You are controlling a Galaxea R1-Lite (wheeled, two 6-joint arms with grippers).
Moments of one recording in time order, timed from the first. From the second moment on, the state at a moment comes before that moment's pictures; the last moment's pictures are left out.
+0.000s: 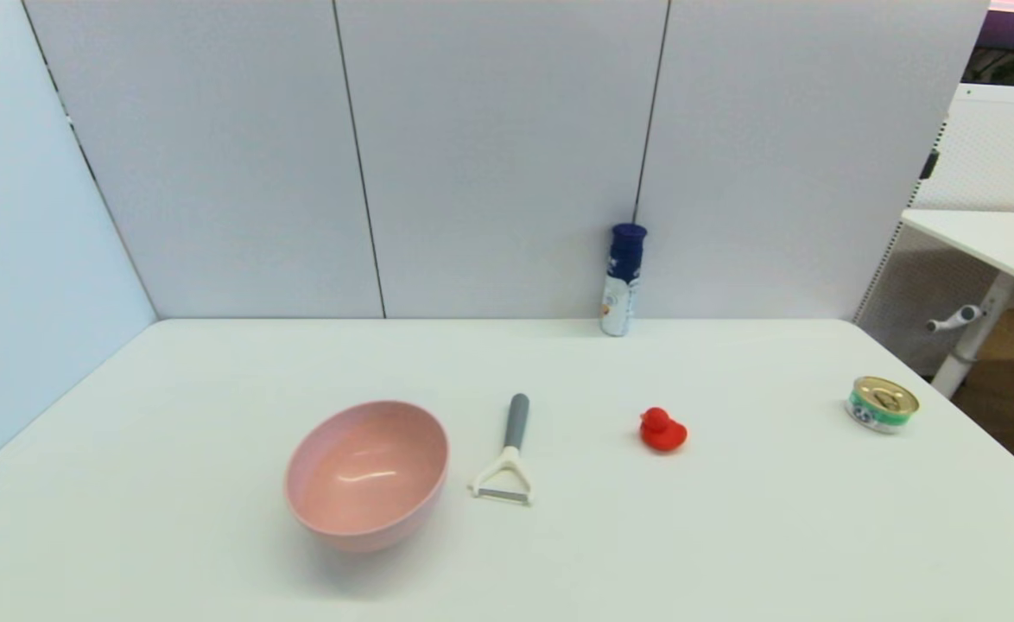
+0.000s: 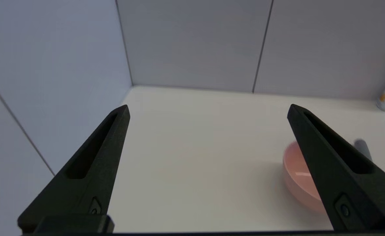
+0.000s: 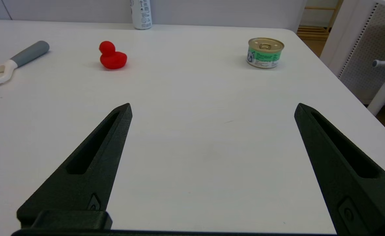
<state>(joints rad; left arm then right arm) -0.29 0.54 -0.74 0.17 0.39 0.03 0.00 0.00 0.00 0.00 0.02 -0.03</state>
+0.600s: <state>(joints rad) -0.09 0.30 -0.33 -0.10 0.19 0.12 0.00 0.00 0.00 0.00 0.02 -0.03</state>
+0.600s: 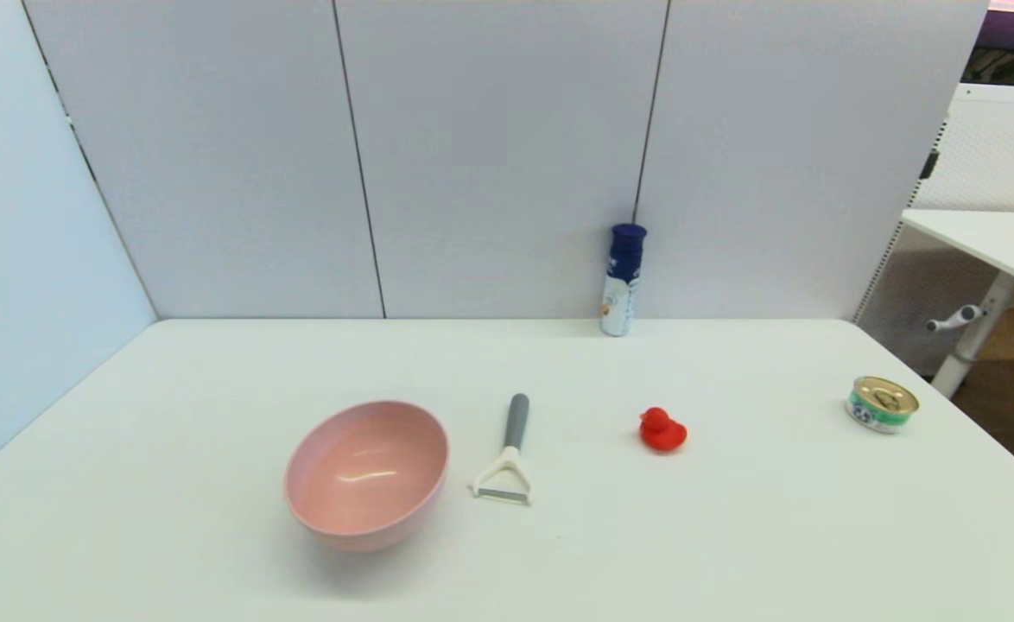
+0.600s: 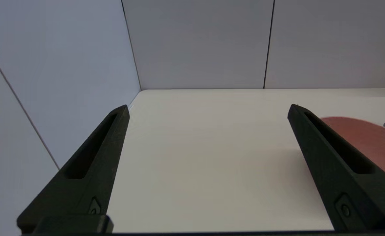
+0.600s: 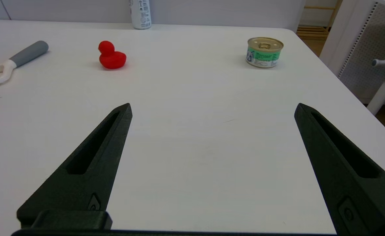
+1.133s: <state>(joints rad) -0.04 0.27 -0.15 -0.18 0.18 0.10 0.00 0.00 0.00 0.00 0.02 -0.03</state>
